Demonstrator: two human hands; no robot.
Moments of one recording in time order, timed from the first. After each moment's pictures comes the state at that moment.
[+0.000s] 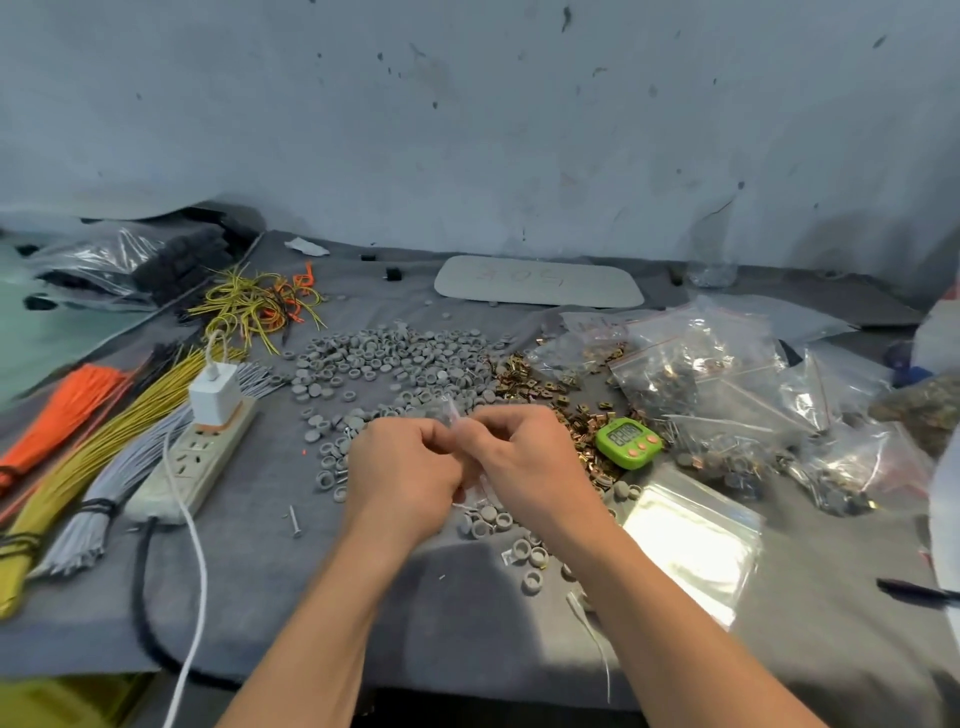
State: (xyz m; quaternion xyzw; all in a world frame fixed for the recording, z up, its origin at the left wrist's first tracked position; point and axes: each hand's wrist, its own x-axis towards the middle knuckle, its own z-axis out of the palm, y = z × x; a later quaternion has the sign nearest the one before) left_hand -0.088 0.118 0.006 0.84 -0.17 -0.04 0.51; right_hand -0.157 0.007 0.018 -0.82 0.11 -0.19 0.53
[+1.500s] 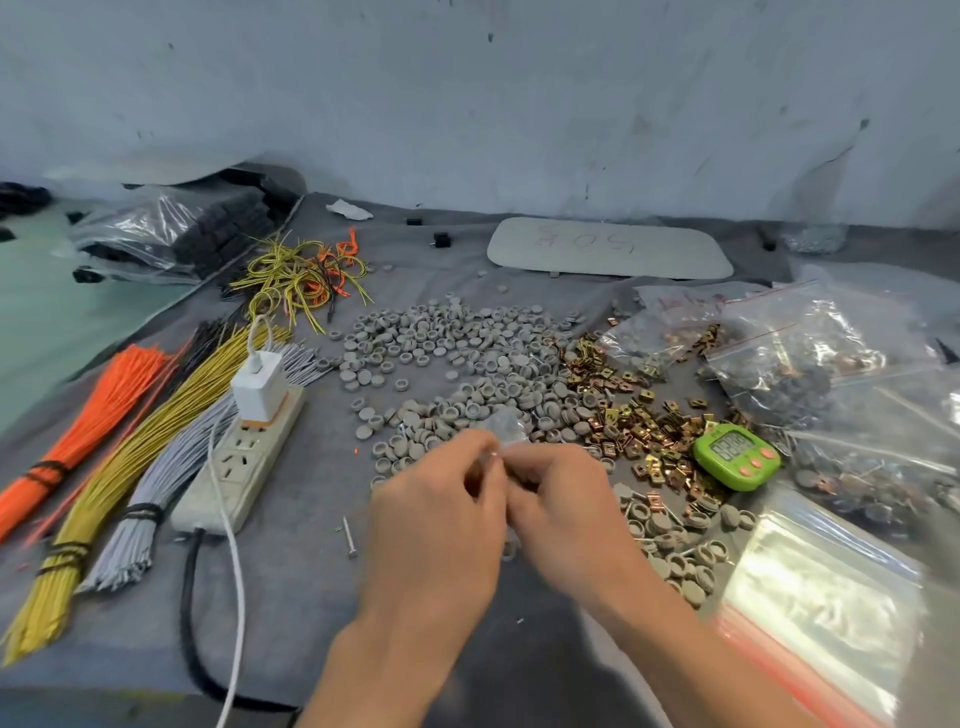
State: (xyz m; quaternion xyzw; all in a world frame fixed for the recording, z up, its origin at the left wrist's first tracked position) left_hand -0.087 0.144 -0.004 0.87 -0.20 0.18 0.41; right_hand -0.115 0.028 -0.020 -0.83 0.05 -0.15 0.54
